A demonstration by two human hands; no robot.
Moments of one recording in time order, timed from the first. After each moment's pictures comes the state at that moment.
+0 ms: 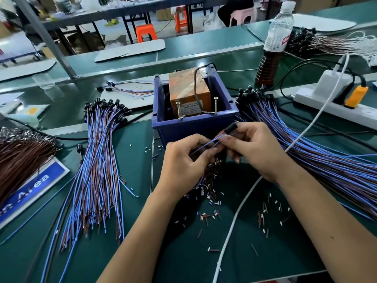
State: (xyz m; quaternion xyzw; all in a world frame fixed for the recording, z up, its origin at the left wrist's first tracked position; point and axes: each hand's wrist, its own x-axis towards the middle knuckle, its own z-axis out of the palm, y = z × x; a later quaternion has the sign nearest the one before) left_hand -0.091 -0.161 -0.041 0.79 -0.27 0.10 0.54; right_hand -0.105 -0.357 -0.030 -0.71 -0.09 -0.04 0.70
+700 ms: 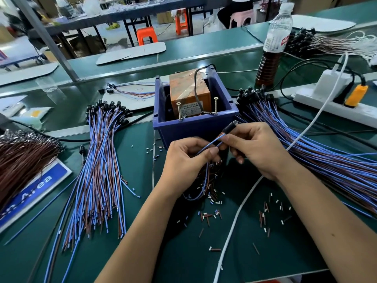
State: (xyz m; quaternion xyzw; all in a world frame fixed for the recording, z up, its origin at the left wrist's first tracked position) left_hand -0.091 -0.162 -0.042 0.74 -0.21 -0.02 0.64; right_hand -0.108 -0.355 -0.026 -0.69 -0.05 -0.03 0.72
